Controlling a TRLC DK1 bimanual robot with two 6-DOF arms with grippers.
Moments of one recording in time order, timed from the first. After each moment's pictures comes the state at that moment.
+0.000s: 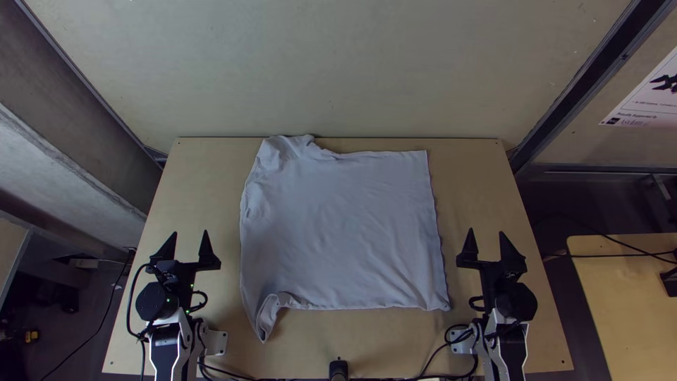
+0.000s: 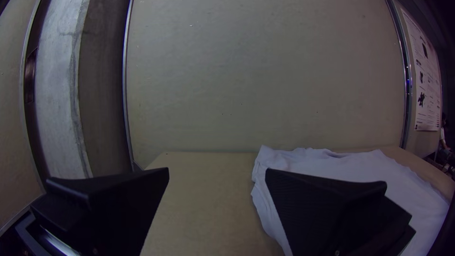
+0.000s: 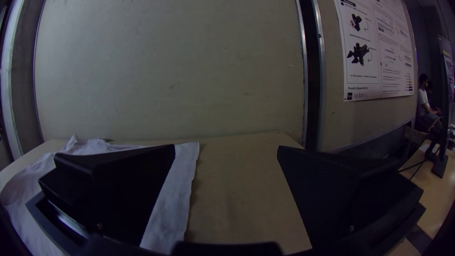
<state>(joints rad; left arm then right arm) 0.16 0.01 0.06 -0.03 0.04 0.03 0.01 0.00 0.02 0.02 0.06 0.08</state>
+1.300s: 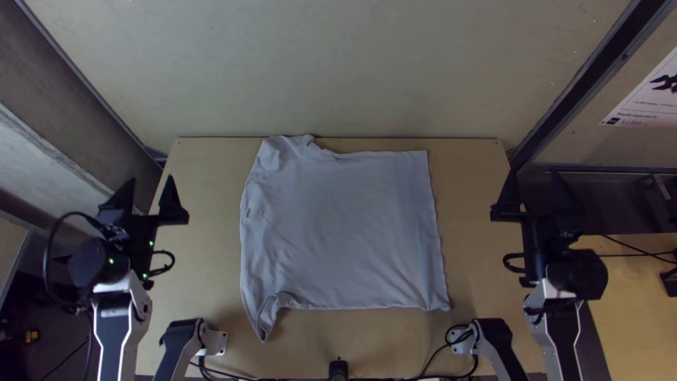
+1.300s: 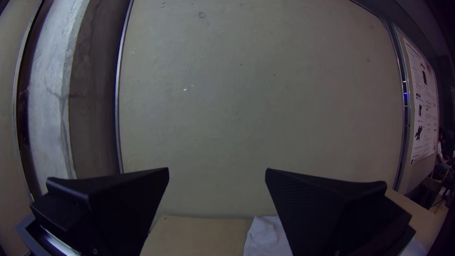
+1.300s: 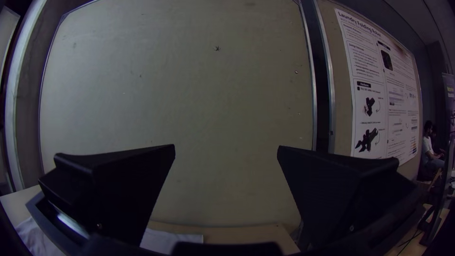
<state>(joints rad) 0.15 0.59 0.73 0.02 0.04 0.02 0.05 0.57 0.68 0.21 0.06 -0.03</state>
